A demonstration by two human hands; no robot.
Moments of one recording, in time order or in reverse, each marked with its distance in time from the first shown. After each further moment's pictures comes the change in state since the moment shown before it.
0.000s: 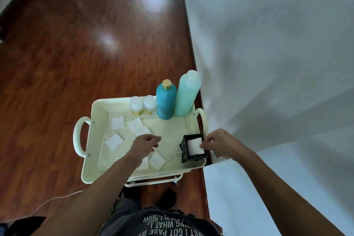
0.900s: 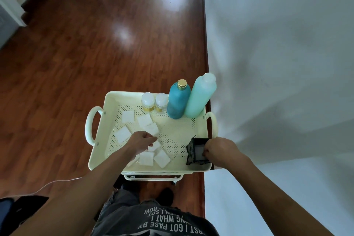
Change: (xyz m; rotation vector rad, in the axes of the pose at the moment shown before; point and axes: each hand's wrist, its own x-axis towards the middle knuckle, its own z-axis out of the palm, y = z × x) left_hand 0.009 -0.014 -0.037 0.166 0.038 -0.038; right_hand 0.019 -0.023 0.029 -0.856 0.031 -0.156
